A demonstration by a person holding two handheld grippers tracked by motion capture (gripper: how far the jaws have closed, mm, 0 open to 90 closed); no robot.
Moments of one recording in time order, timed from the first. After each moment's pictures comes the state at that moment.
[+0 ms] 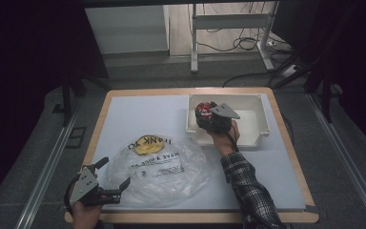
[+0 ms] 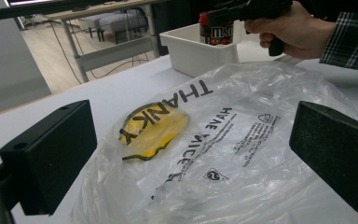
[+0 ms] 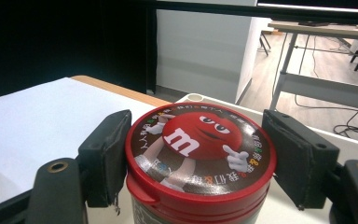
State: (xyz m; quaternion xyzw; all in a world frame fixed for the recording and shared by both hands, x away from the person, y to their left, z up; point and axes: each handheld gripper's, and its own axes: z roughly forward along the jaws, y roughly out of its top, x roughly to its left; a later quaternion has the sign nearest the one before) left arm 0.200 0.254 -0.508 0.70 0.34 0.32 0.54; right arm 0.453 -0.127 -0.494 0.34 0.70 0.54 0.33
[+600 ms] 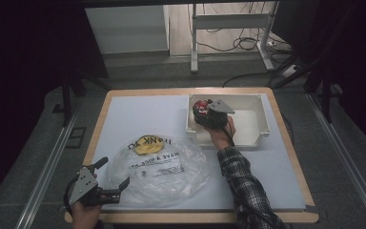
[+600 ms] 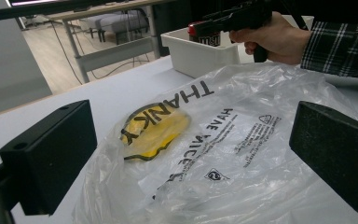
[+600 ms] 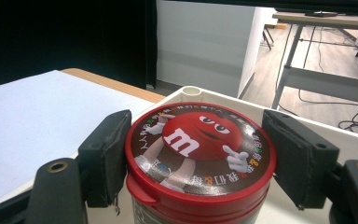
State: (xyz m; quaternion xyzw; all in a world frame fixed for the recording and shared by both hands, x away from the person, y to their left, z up) left arm 0.200 0.255 -0.508 0.70 0.34 0.32 0.54; right arm 0.482 -0.119 -0.509 0.34 0.70 0.53 0.32
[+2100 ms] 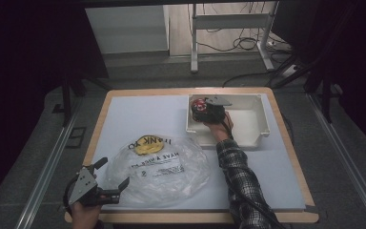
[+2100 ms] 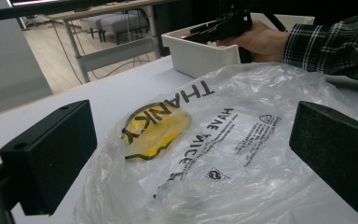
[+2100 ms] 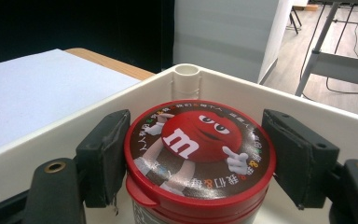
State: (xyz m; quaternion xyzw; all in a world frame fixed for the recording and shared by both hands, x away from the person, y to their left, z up) left arm 0.199 0.256 -0.508 0.70 0.34 0.32 0.54; right arm 0.523 -0.118 -0.526 0.33 0.74 0.52 0.28
